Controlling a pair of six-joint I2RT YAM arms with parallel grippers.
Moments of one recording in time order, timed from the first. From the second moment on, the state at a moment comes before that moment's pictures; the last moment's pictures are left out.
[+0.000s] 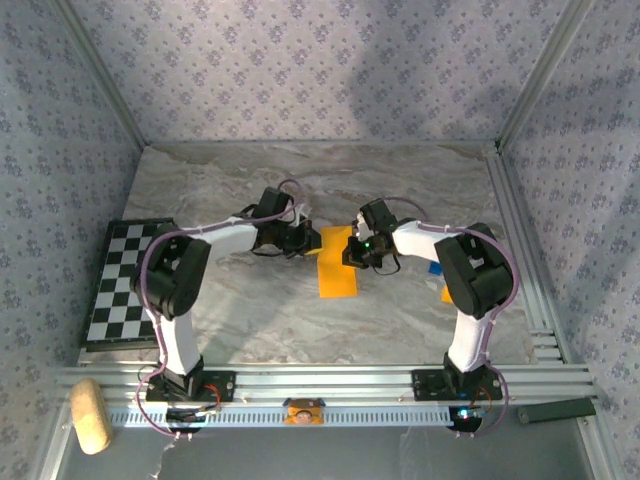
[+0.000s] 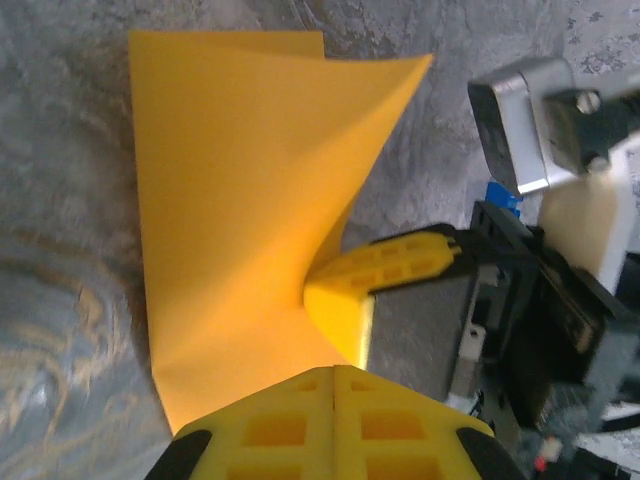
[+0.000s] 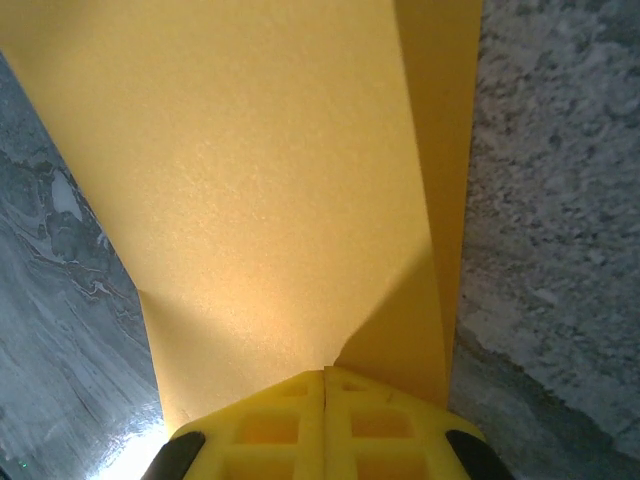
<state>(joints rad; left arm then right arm) -0.52 1.88 1.12 -0.15 0.69 -0.76 0.47 1.86 1.03 -0.32 -0.45 0.54</state>
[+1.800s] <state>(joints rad) -0.48 2.12 1.38 -0.32 0.64 -0.72 0.47 1.87 1.05 -0.35 -0.46 0.53</state>
